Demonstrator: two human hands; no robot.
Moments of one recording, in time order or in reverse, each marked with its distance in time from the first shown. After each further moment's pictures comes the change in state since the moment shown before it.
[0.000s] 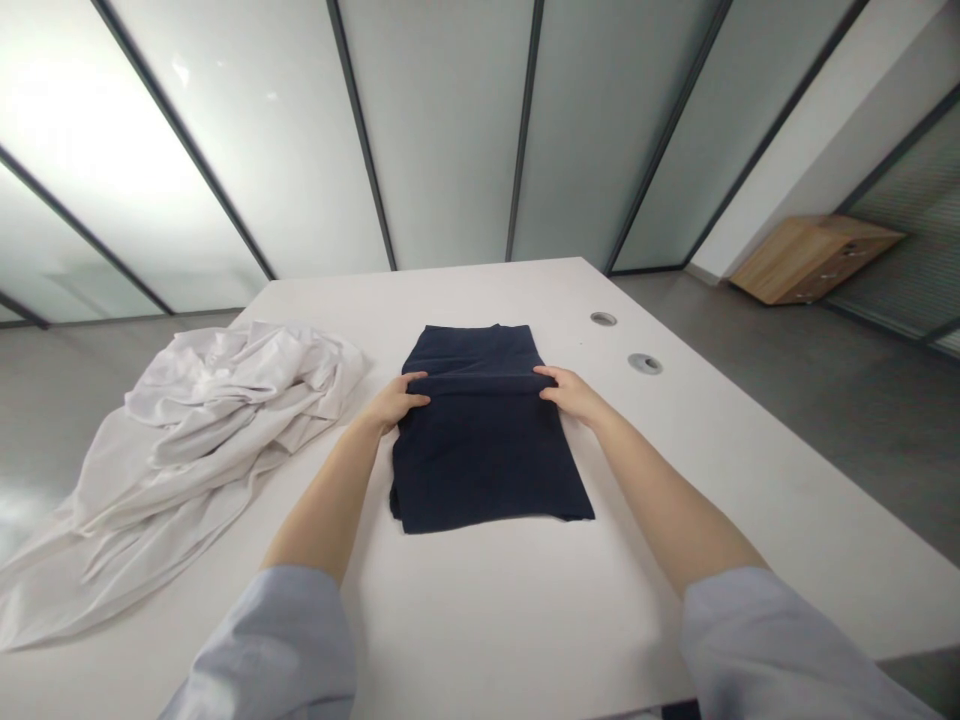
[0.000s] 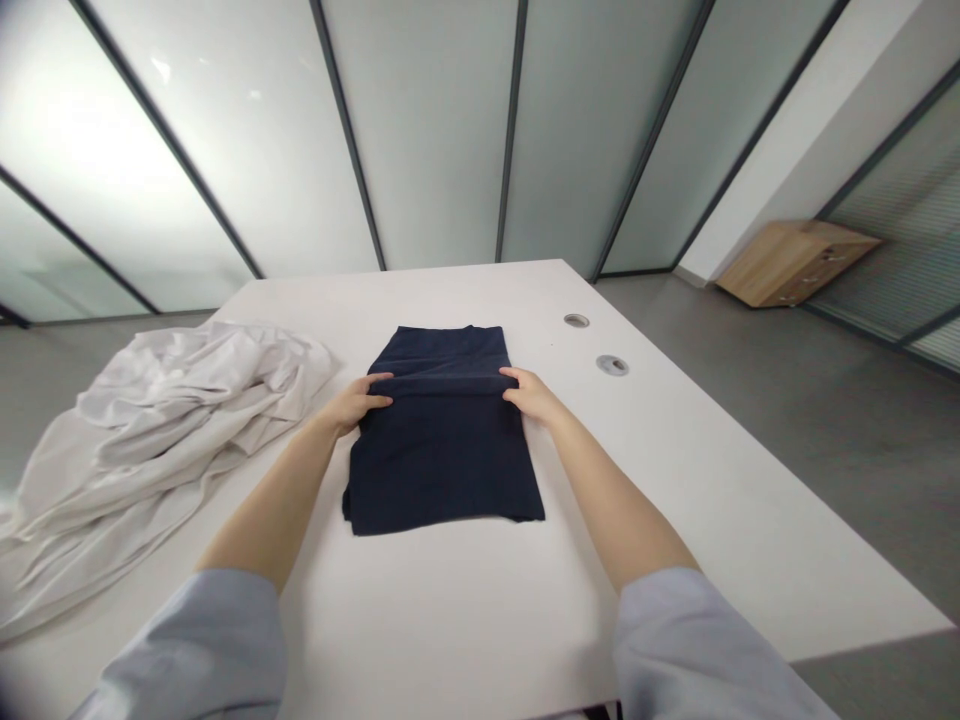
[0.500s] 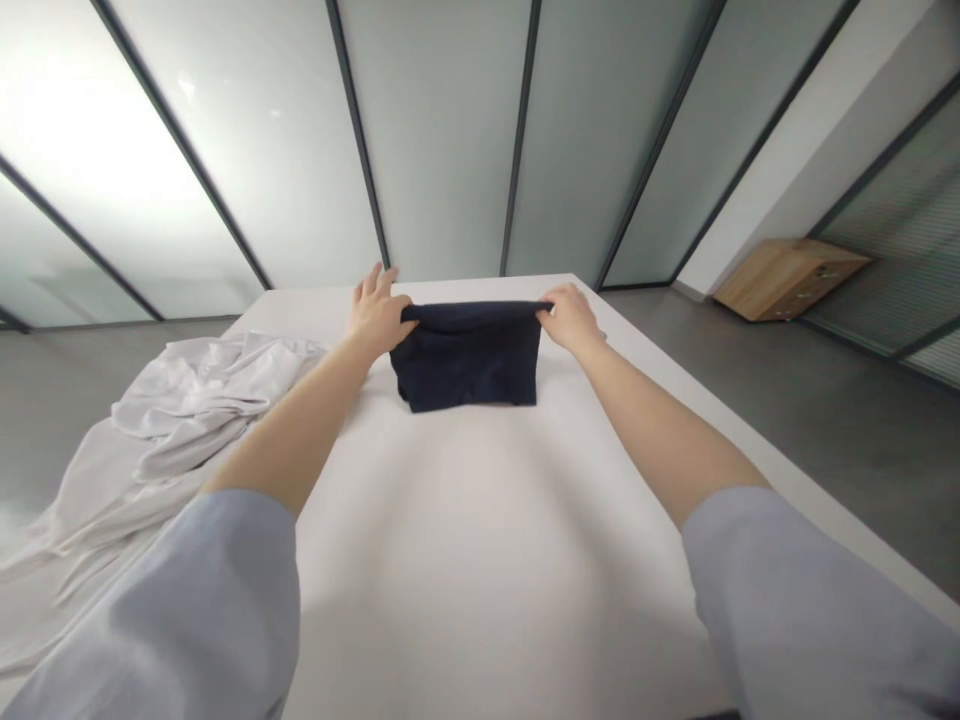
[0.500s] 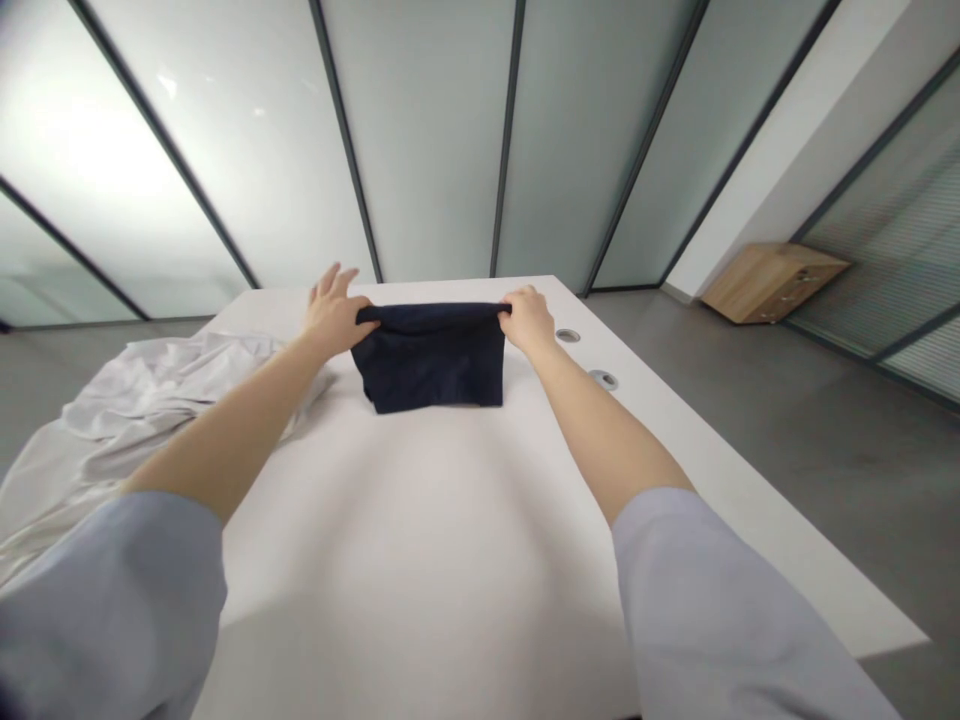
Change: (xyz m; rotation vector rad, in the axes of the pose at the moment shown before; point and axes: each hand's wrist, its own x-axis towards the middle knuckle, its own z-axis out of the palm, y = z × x) left_hand 0.038 0.145 -0.027 1.277 0.383 0.593; right_hand 0.084 -0.101 -0.056 -0.765 0.464 -0.373
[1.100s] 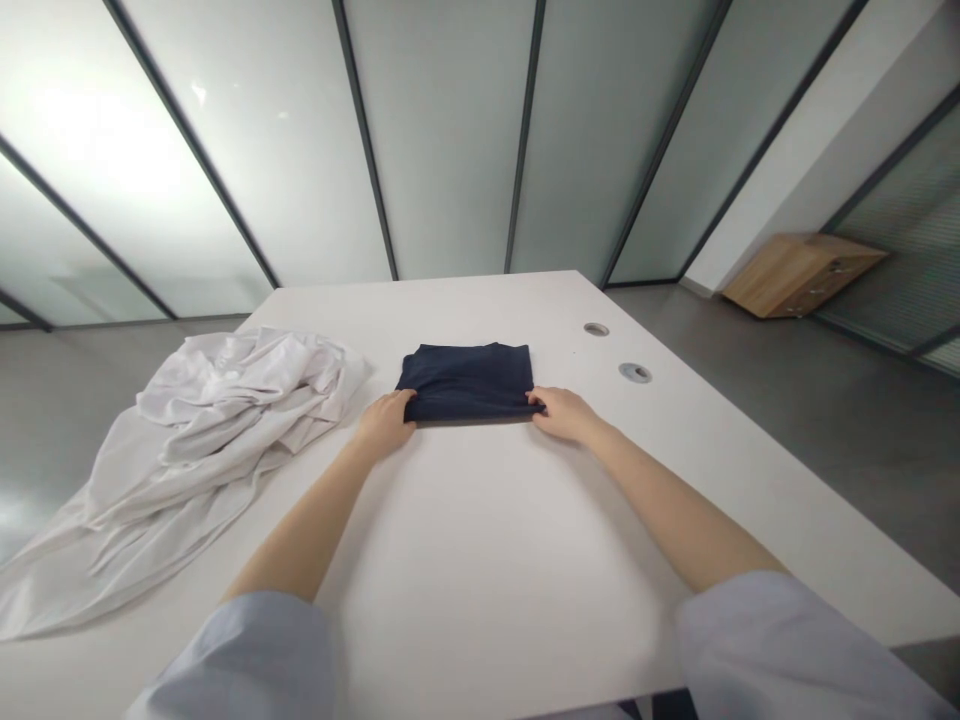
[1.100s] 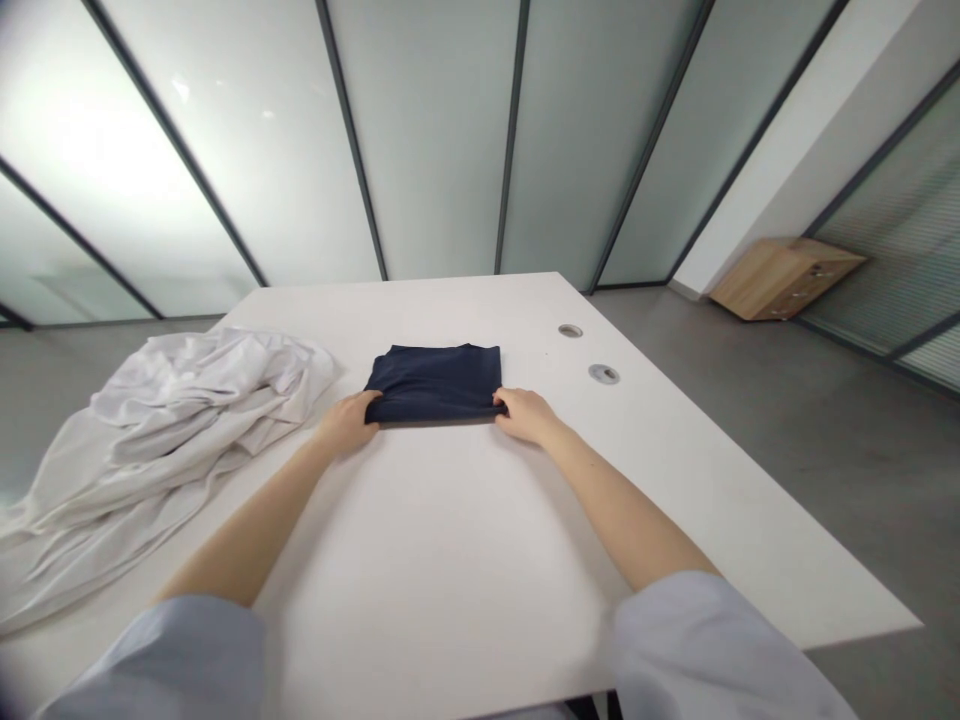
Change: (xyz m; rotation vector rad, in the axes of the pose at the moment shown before) left_hand -0.147 0.019 0.076 -0.232 -0.321 -0.206; right_hand -0.154 0.003 0.030 0.128 -0.516 -0.073
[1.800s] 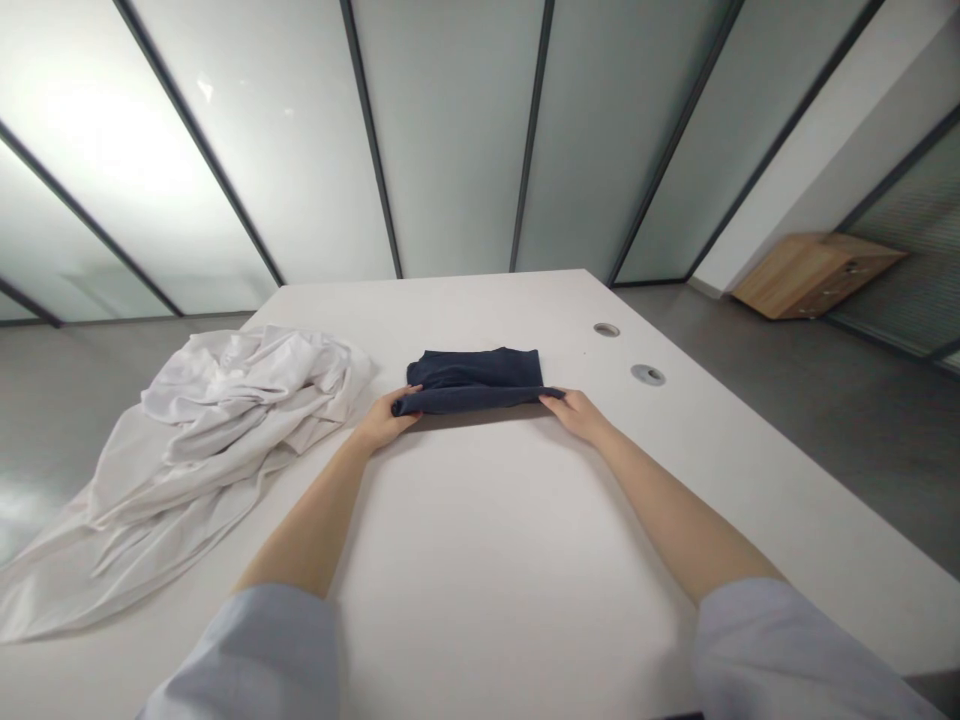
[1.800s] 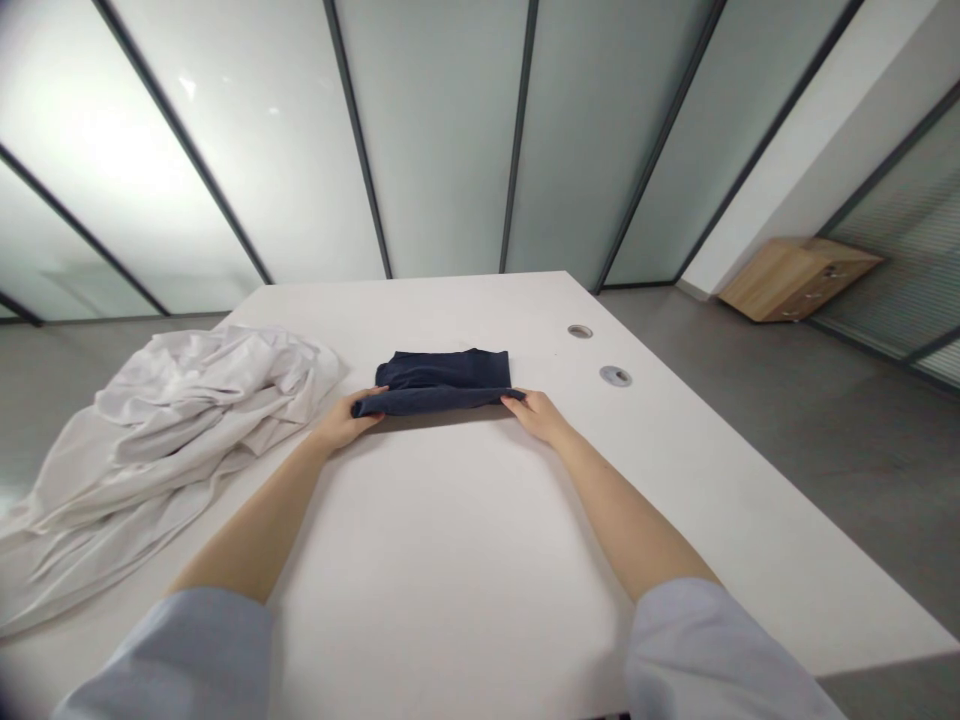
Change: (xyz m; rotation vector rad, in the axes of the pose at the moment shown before) left_hand 0.009 -0.029 0.004 -0.738 0.064 0.056; right_hand 0.006 0.015 0.009 0.485 0.084 0.078
